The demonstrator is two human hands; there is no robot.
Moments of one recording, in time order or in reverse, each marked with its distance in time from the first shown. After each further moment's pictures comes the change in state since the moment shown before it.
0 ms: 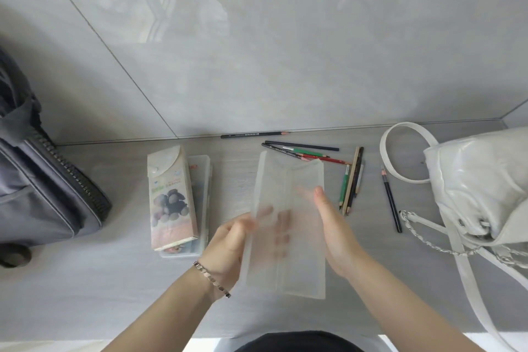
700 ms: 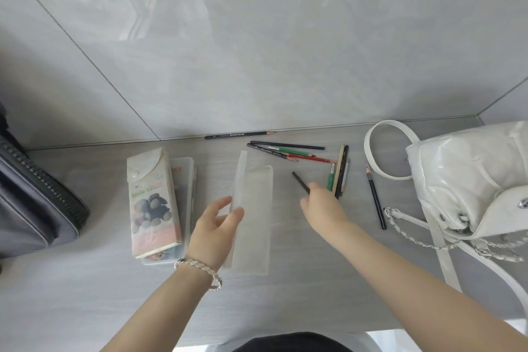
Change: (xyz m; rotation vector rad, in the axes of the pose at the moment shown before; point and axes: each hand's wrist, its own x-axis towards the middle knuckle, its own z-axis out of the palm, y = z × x) left_hand 0.015 0.007 0.003 0.566 0.506 0.098; right_hand 0.065 -0.003 -0.035 -1.279 0.330 -0.080
